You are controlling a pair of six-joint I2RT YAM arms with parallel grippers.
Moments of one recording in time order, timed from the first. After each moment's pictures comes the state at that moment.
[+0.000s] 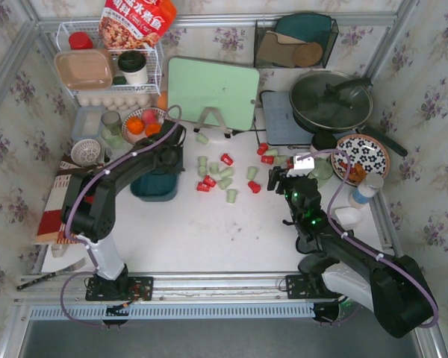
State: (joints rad) left arm -0.43 1.77 1.27 -0.54 -0.08 -0.31; right arm 0.47 1.02 0.35 0.54 0.33 0.17
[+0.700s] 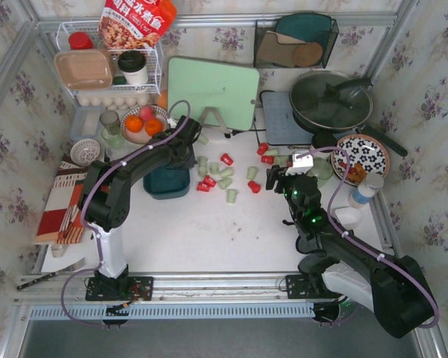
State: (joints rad) left arm -0.49 1.97 1.50 -0.60 -0.19 -0.58; right arm 0.47 1.02 0.37 0.51 0.29 0.17
